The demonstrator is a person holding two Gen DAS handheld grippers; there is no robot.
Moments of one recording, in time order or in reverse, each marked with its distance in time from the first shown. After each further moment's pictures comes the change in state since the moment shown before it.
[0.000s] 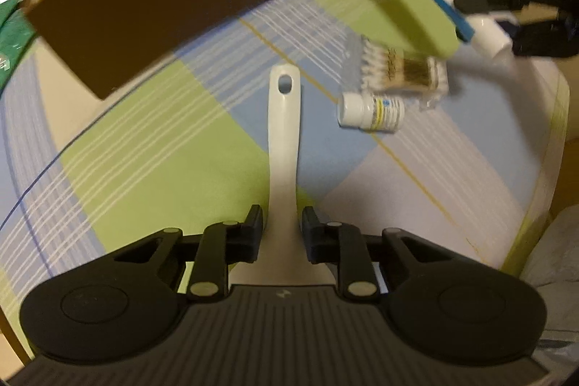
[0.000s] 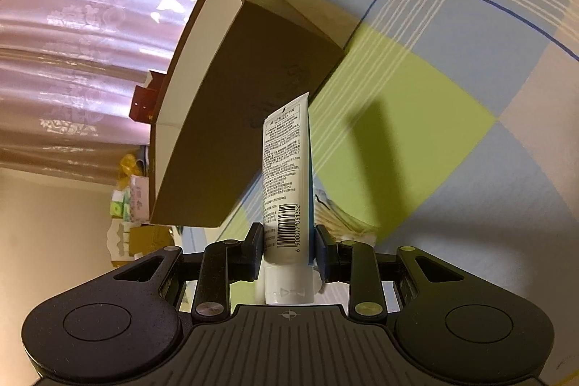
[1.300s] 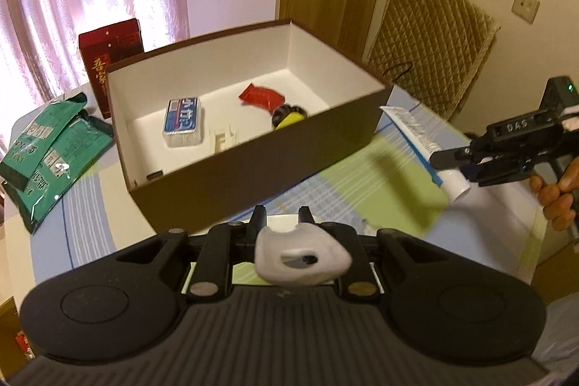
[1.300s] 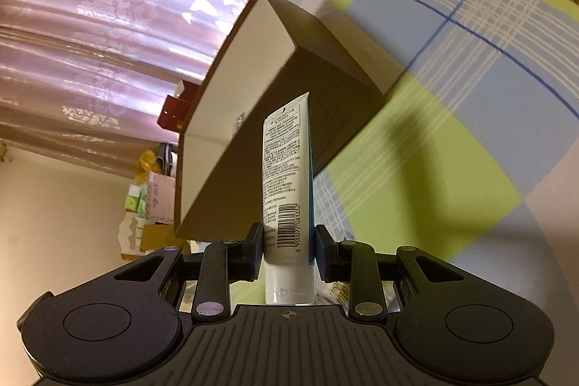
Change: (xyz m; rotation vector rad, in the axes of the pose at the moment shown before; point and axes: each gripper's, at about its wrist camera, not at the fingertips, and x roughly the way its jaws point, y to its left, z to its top) left arm -0.098 0.018 0.039 -0.082 -0.426 0.023; right arm -0.017 0.017 0.026 -0.106 -0.028 0.053
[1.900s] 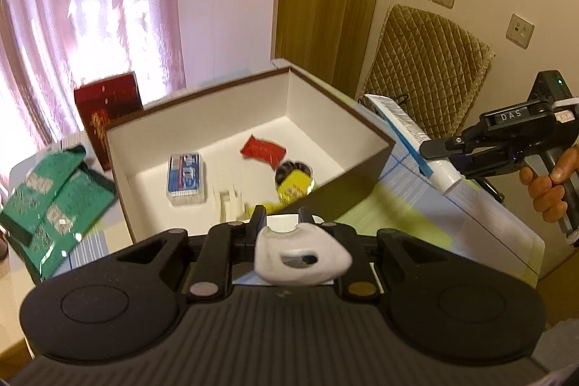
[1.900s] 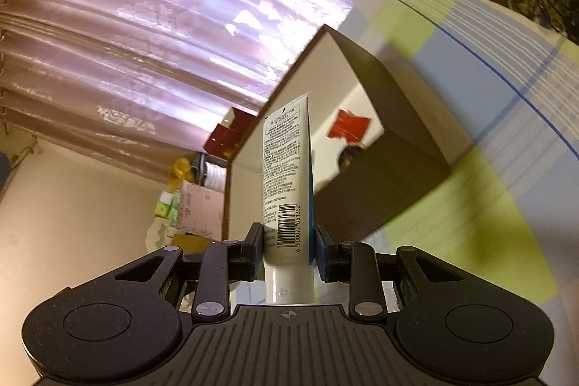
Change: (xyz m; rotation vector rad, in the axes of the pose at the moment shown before) left arm -0.004 0.011 0.053 0.043 -0.088 -0.013; right arm 0.004 0.047 0.050 -0.077 -0.030 0.103
